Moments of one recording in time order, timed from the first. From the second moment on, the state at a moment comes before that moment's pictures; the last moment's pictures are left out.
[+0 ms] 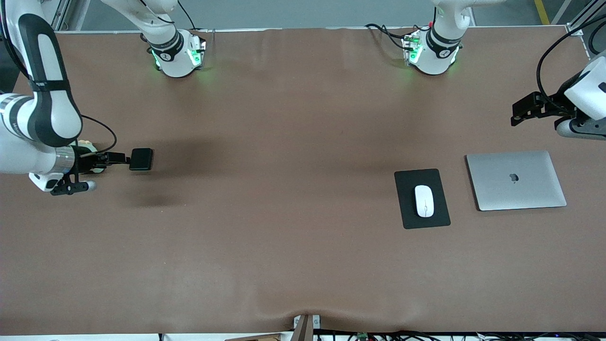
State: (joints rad) left arm 0.05 0.00 -0.11 -1.58 0.01 1.52 0.07; right arm -0.19 0.27 0.02 -1.88 0.15 1.80 -0.35
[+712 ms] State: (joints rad) left arm 0.05 -0.03 -0.11 -1.65 0.01 1.60 0.05; right arm -0.12 0.38 0.00 -1.41 0.15 1.50 -0.35
